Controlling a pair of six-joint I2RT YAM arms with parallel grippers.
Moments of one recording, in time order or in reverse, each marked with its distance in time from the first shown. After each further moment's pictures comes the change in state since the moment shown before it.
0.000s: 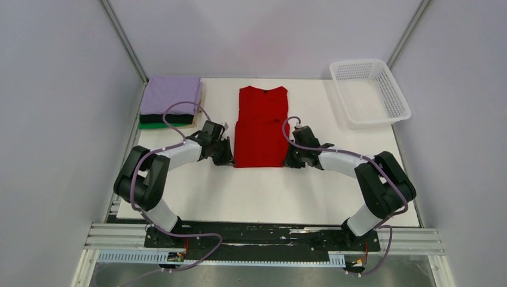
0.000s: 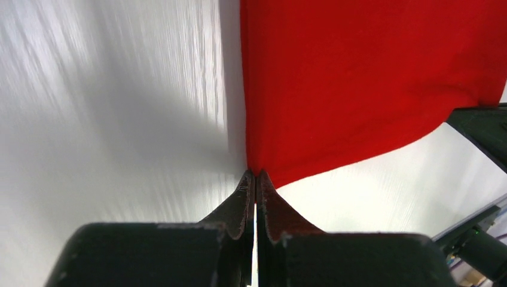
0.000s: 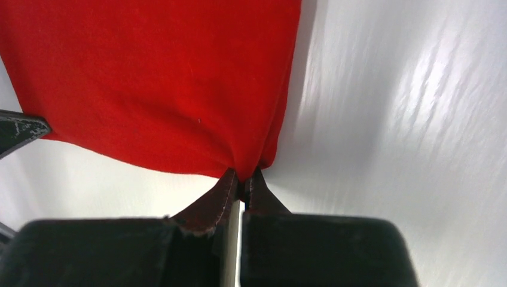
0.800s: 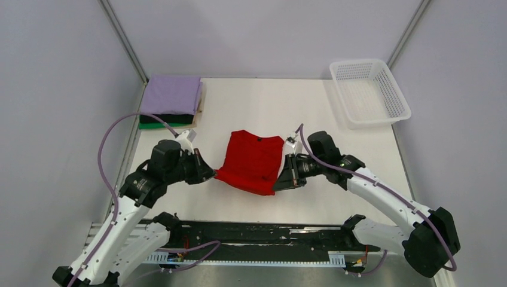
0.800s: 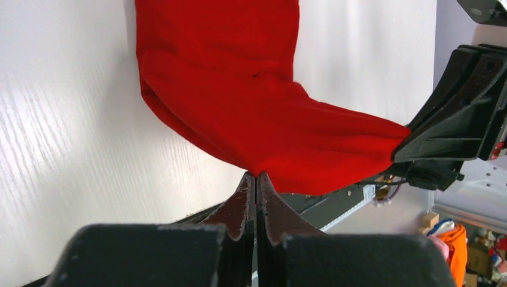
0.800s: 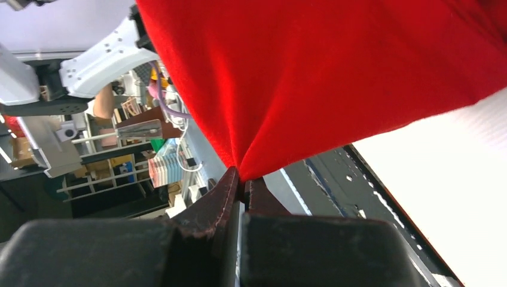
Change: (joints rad) left arm -0.039 -0.982 -0.067 -0.594 -0.004 -0.073; right arm 0.115 -0.541 -0.079 -0.278 -0.687 0.040
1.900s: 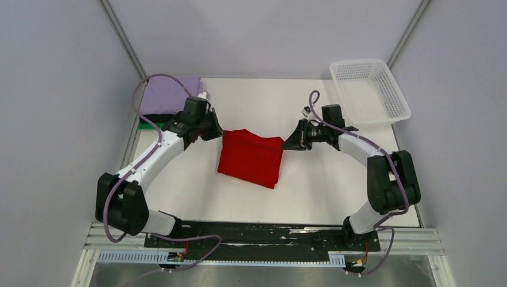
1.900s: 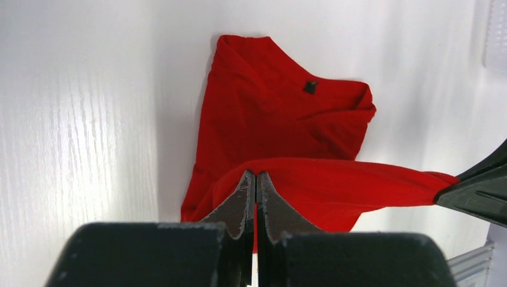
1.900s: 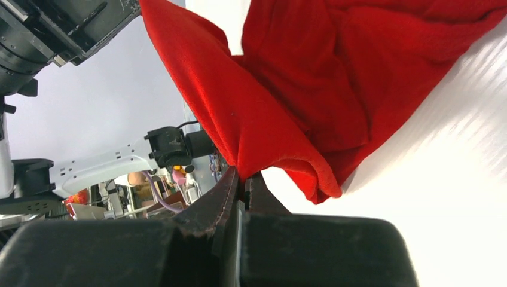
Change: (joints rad) left arm 0.100 0.682 0.281 0.338 -0.197 0.049; right arm -0.418 0.497 0.214 0.233 -0.170 -0.063
